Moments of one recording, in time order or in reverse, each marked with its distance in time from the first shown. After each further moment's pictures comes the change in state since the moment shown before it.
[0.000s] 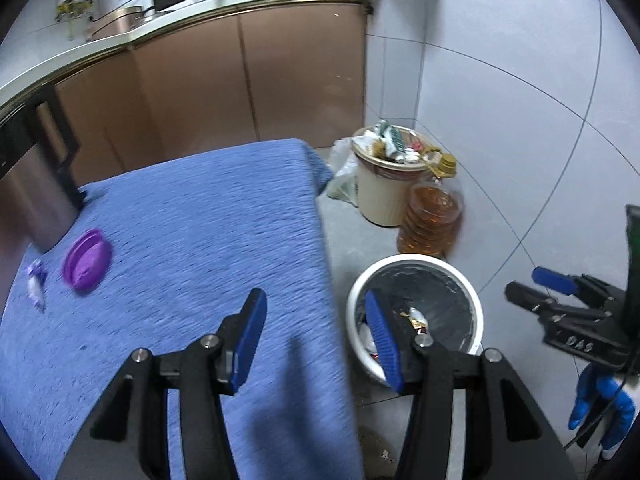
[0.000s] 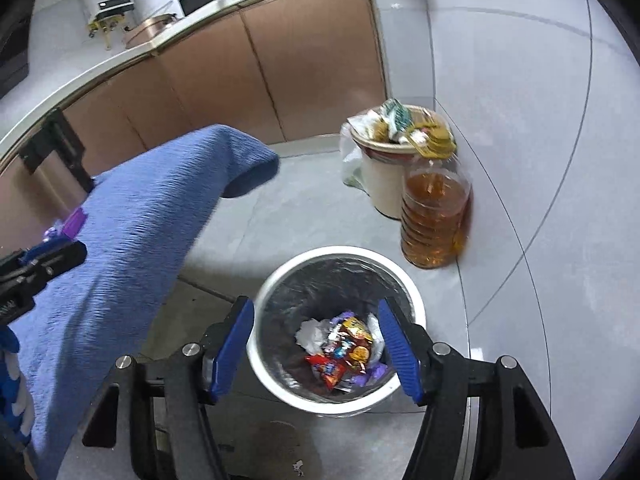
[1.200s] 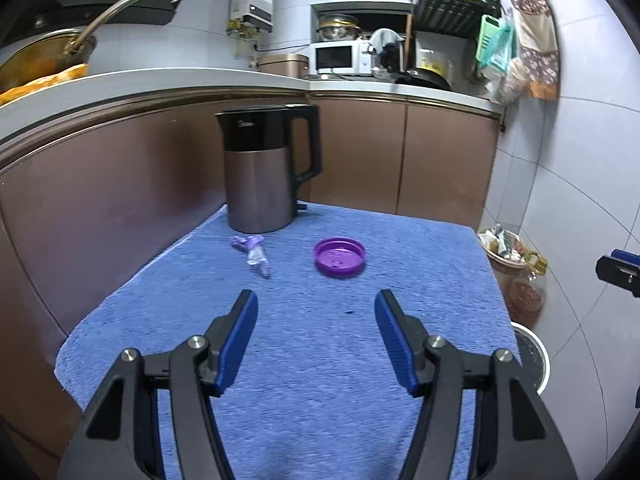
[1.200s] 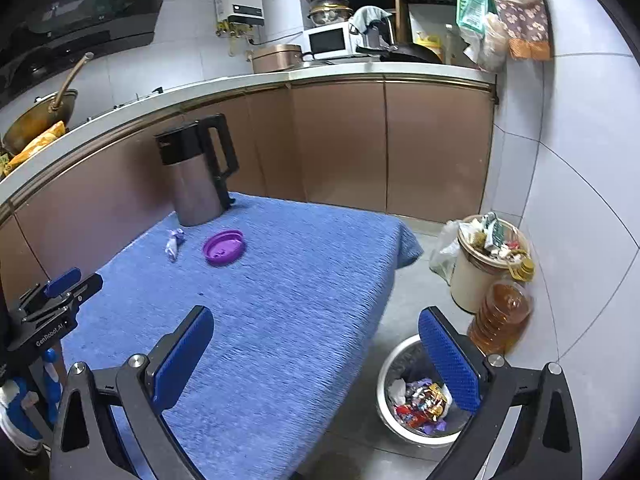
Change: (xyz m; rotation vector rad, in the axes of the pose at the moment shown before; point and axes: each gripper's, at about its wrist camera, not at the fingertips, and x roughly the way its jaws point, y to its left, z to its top) left arm -0.180 0.195 -0.110 -0.297 -0.303 0.299; right arm -0.115 0.201 0.016 -0.298 -0.190 0.159
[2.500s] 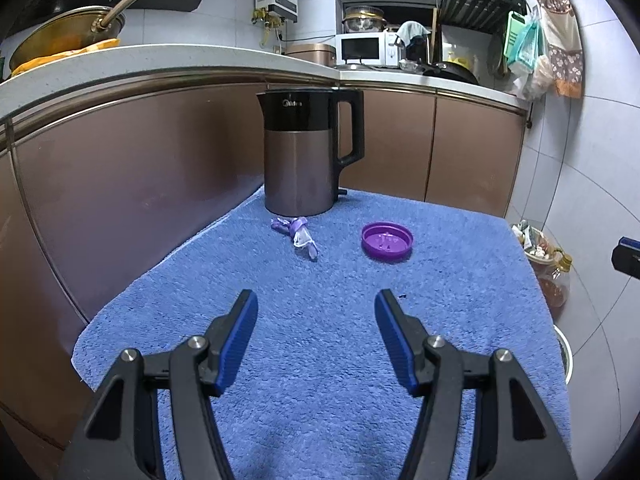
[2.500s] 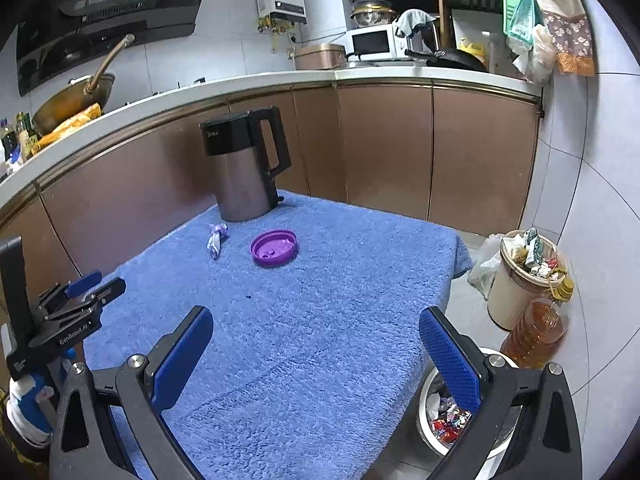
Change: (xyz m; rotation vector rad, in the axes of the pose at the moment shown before) left arm 0.014 0.040 -0.018 -0.017 0.037 0.066; right arm 0.023 0.043 0.001 -0.067 0.004 0.119
